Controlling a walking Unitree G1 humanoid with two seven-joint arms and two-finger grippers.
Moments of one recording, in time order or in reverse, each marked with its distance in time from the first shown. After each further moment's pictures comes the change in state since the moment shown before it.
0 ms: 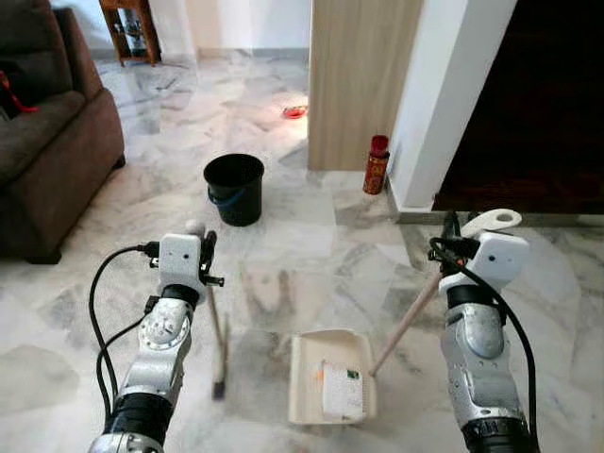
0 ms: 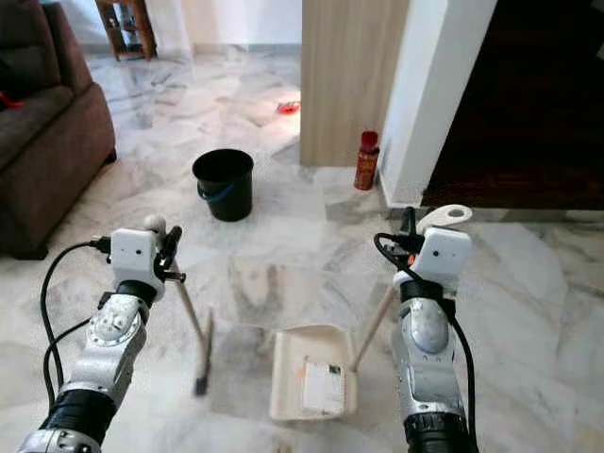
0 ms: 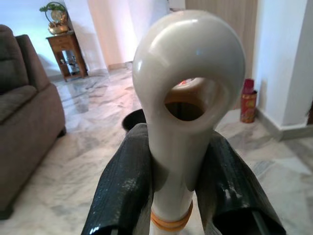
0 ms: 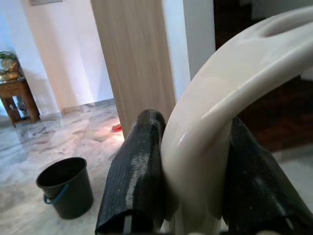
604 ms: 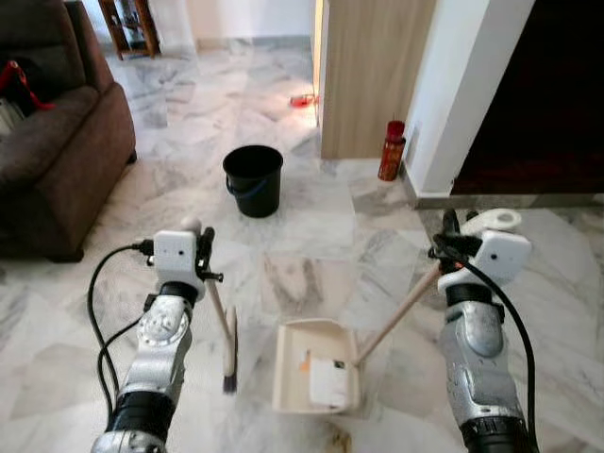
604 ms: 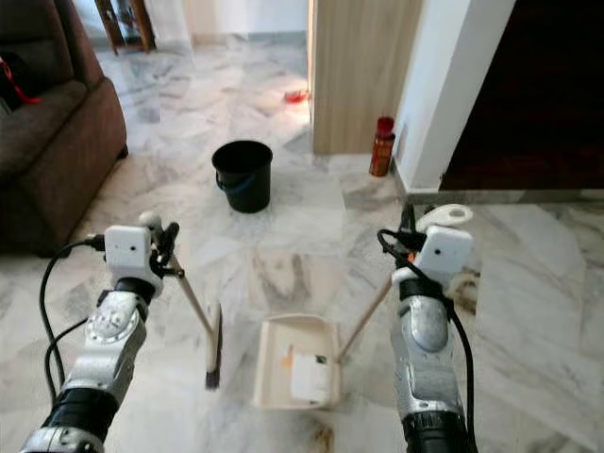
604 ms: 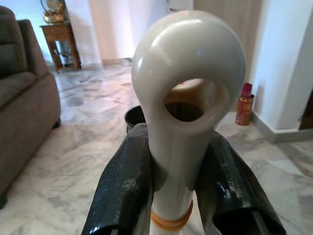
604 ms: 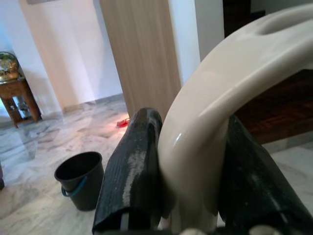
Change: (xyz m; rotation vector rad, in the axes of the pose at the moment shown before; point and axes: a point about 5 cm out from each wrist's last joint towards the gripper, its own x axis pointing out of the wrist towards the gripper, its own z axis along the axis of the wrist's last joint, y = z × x) left arm 0.002 -0.008 0.001 -0.080 0.002 -0.006; right arm -0.001 0.001 -0.001 0.030 0.010 0.003
